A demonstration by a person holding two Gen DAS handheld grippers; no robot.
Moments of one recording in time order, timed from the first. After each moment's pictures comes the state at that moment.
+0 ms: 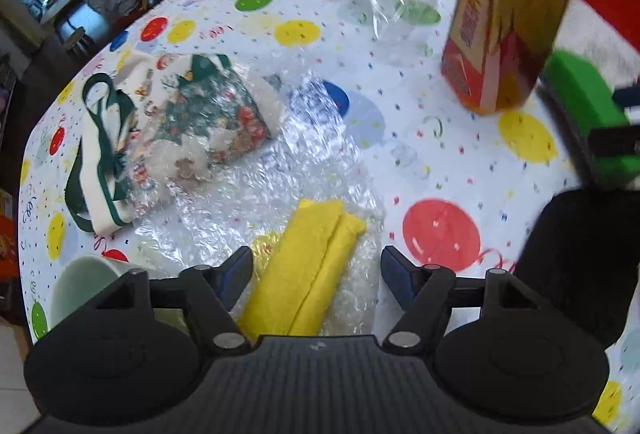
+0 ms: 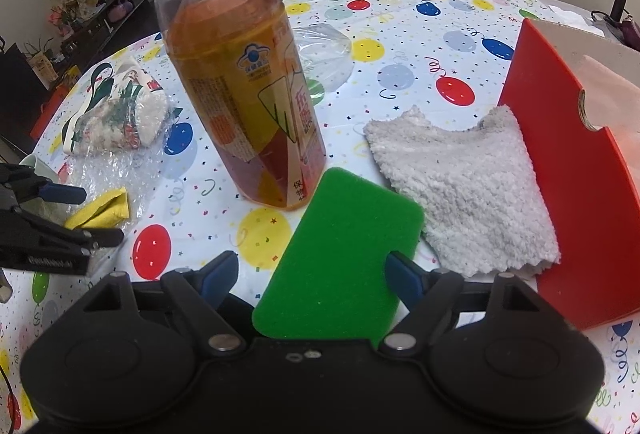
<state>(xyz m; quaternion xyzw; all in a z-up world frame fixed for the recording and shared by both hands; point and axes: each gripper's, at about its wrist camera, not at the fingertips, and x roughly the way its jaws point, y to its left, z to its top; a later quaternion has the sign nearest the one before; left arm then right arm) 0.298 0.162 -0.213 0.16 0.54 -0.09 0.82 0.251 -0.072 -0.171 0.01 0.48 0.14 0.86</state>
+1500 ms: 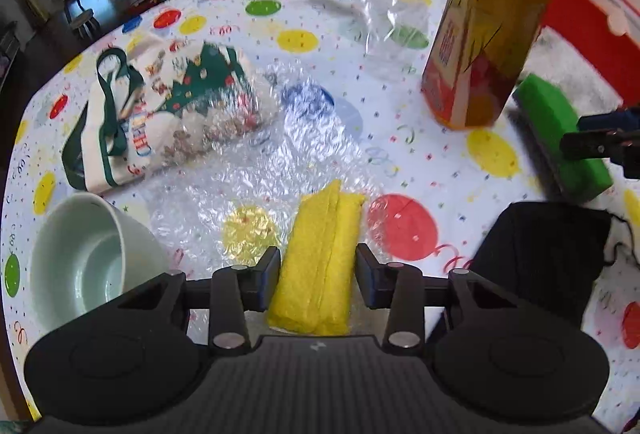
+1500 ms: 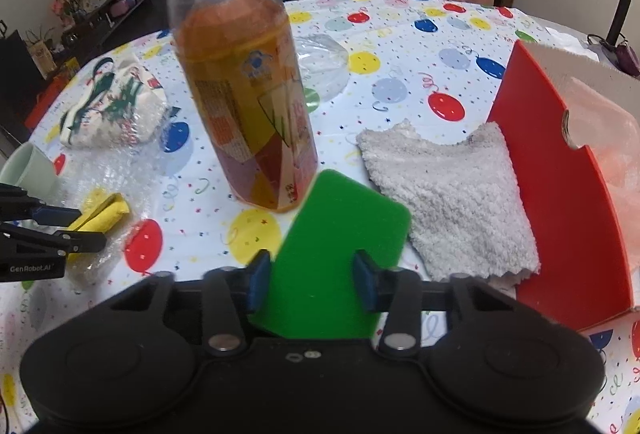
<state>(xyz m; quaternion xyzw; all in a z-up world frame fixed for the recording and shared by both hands) 0.266 0.167 -0.195 0.08 0.51 -0.08 0.85 0.240 -0.073 -0.163 -0.03 0.46 0.14 0.88</state>
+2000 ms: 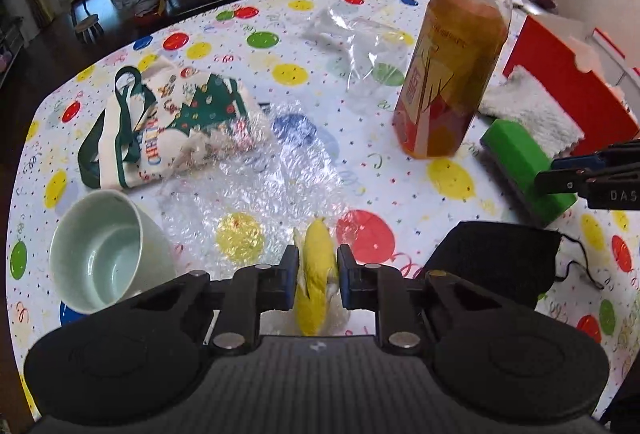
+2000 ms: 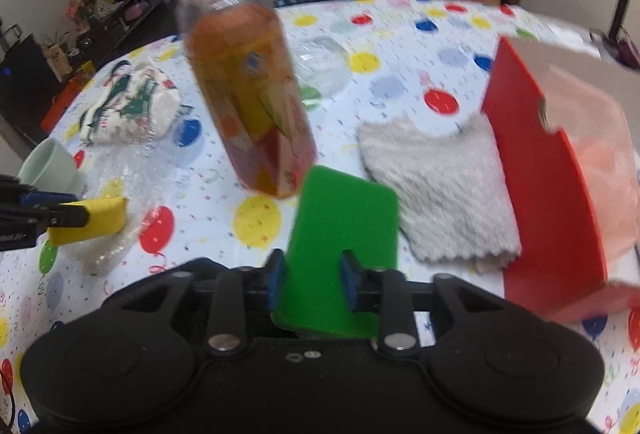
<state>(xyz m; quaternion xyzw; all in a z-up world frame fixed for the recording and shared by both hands) 0.242 0.164 -0.166 0.04 0.49 -0.09 0.87 0.228 -0.095 -0.160 -0.01 0.47 0.15 0.87</state>
